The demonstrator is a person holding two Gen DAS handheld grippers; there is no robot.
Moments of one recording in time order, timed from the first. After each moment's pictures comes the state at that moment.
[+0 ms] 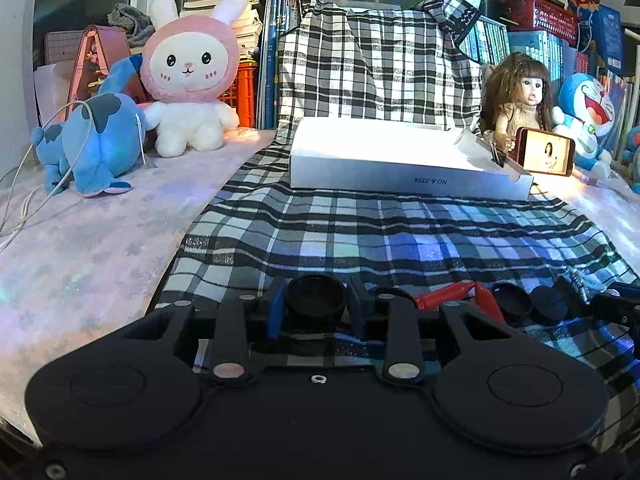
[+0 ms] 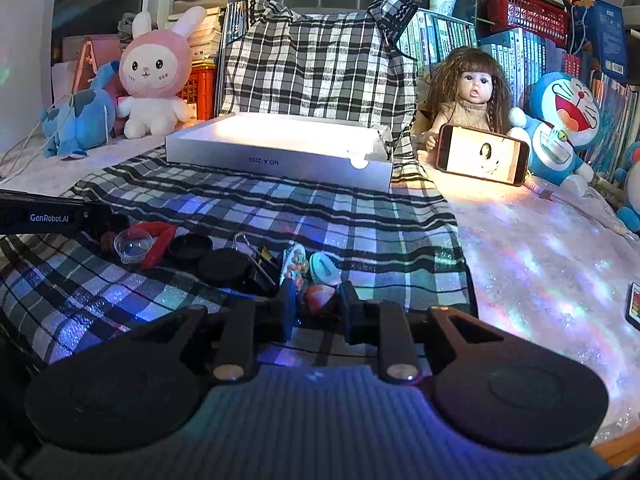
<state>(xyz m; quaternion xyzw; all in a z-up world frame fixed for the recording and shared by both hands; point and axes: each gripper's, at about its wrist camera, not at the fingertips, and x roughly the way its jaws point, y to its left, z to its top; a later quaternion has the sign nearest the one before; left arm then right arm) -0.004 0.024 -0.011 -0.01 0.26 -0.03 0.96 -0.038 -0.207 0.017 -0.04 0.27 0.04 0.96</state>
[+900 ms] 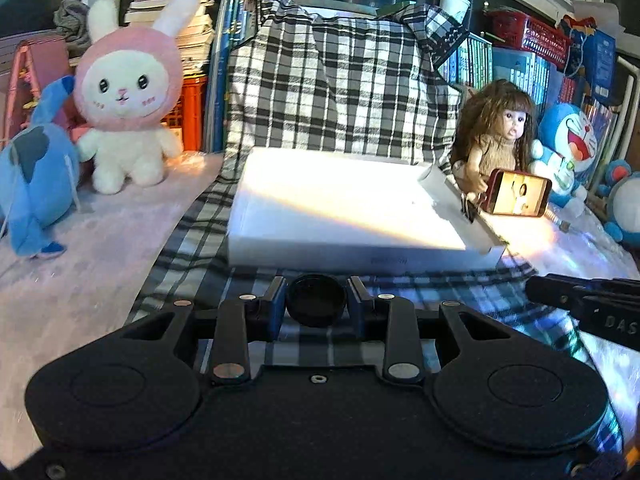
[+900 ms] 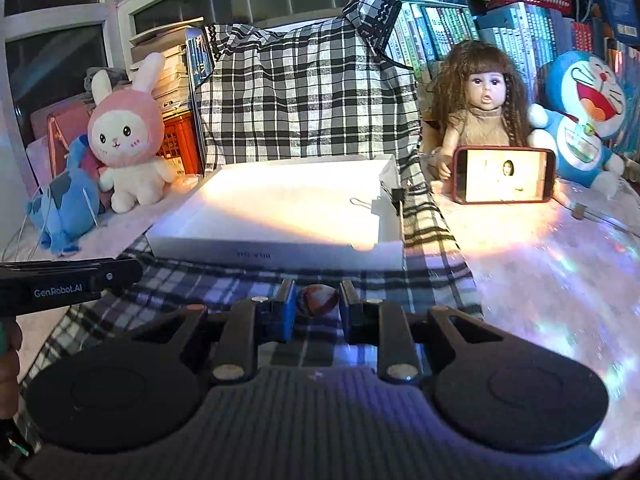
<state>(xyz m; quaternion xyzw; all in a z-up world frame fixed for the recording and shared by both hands) 0.085 0.005 0.055 -0.03 0.29 -0.09 0.95 0.066 -0.224 0.074 0.05 0.29 0.06 0.95</state>
